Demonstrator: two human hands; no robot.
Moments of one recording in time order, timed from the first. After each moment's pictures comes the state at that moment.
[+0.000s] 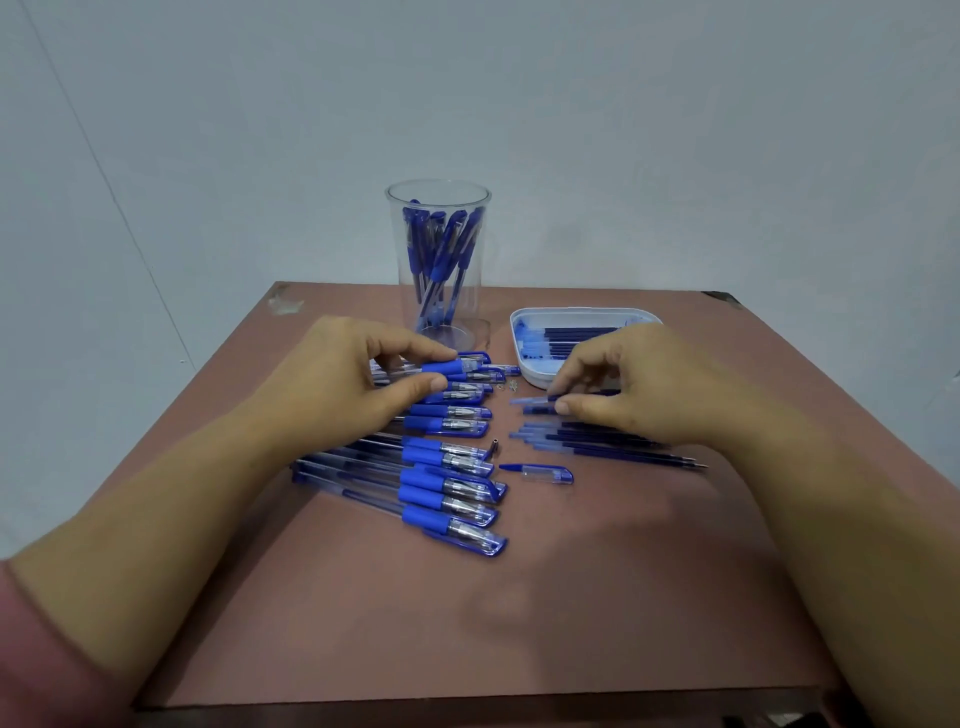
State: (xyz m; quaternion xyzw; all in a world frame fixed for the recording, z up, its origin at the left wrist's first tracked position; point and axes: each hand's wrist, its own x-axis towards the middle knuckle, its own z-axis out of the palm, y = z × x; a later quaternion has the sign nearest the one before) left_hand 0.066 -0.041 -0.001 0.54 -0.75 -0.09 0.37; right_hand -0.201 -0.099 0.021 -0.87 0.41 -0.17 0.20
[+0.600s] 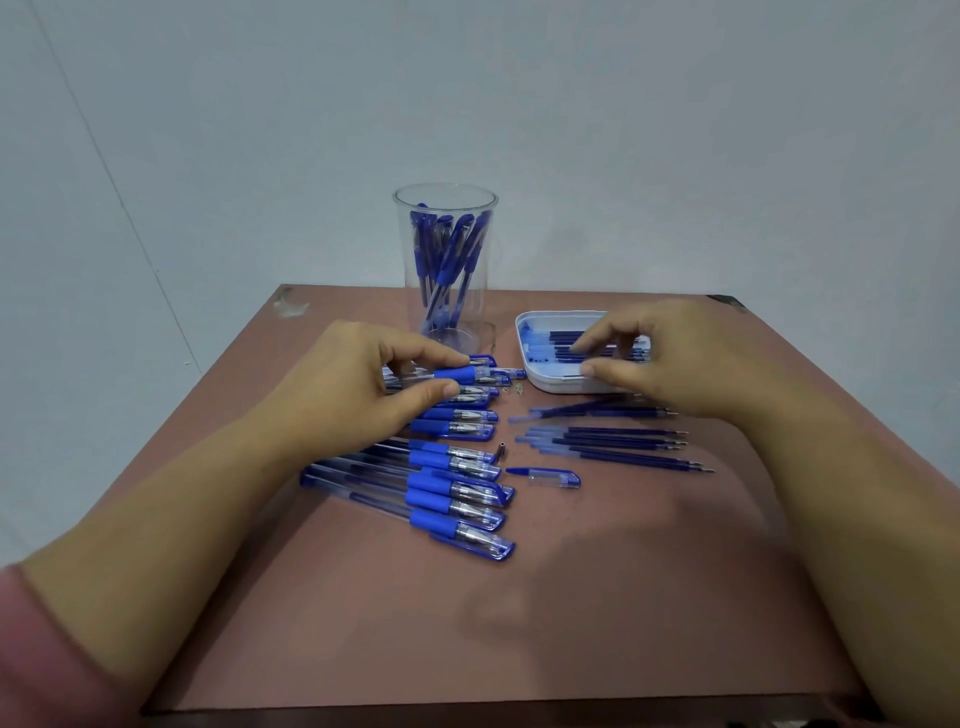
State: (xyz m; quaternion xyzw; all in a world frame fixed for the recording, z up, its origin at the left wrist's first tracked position) left_hand 0.065 -0.041 -0.001 0.53 -0.76 -0.08 0.37; right_hand -0.210 -0.105 0.036 -0.85 0.45 -0.22 0.14
